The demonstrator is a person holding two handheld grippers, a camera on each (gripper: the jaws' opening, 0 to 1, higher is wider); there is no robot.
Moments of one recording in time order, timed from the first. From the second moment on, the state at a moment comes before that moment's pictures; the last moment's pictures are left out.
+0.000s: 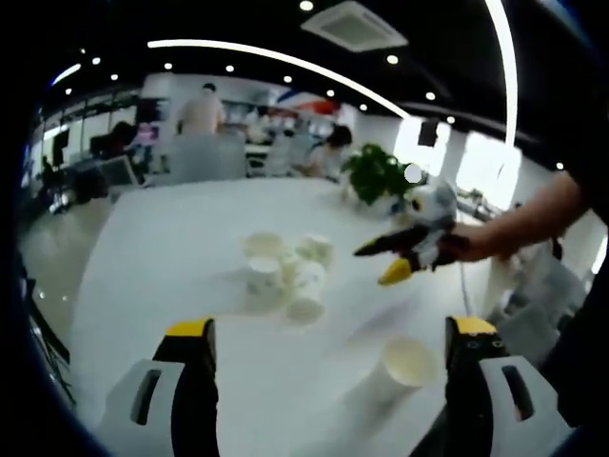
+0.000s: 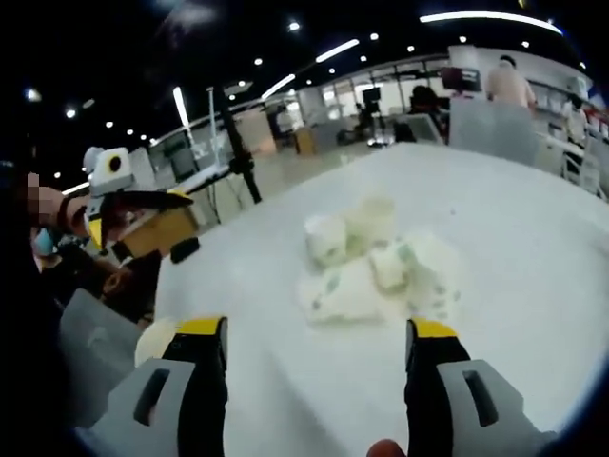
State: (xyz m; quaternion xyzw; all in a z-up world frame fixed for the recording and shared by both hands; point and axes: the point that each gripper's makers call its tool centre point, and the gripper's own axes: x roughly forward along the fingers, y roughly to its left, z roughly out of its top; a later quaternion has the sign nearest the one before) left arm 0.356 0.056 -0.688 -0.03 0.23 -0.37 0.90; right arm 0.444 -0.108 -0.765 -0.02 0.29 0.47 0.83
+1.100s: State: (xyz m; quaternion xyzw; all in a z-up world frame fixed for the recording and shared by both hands) left arm 0.344 0.077 -0.697 -0.04 0.24 -0.34 0.91; right arm 0.479 -0.061 -0.797 0.01 0.30 0.51 0.81
